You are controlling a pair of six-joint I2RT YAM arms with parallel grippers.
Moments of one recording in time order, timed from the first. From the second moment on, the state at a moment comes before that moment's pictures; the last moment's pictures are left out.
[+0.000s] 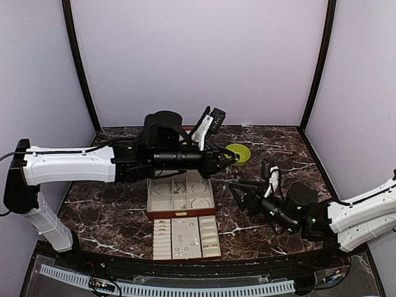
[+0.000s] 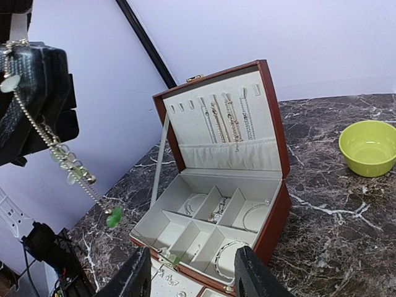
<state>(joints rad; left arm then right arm) -1.10 1.60 1.29 0.11 0.23 -0.33 1.25 1.11 0.34 0.72 0.46 0.50</state>
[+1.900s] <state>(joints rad) -1.10 1.37 0.99 0.08 0.10 -0.35 1.14 1.03 0.47 0.56 0.45 0.48</state>
